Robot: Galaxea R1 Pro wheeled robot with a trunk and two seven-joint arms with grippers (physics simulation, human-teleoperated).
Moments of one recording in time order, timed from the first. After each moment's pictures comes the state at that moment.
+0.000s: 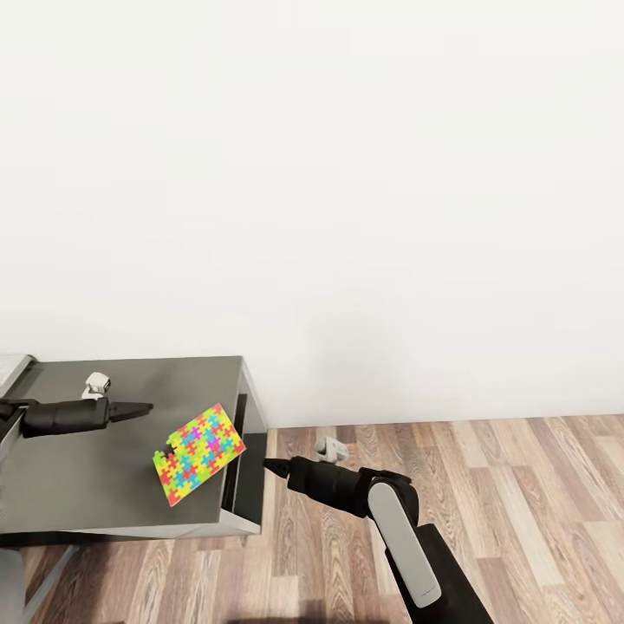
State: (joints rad) left arm -1.02 0.57 0.06 -0.34 -0.05 0.58 -1.57; right arm -0.35 0.17 0.30 -1.43 -0.83 0.85 -0.06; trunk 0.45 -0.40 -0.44
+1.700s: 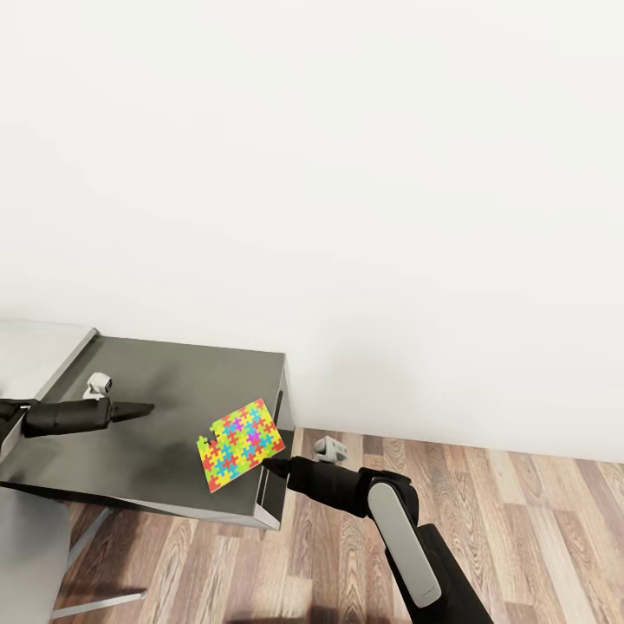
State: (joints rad) left arm -1.02 0.57 0.06 -0.34 -0.05 0.58 -1.57; right arm -0.35 0.17 0.30 -1.43 -0.83 0.85 -0.06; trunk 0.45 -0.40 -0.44
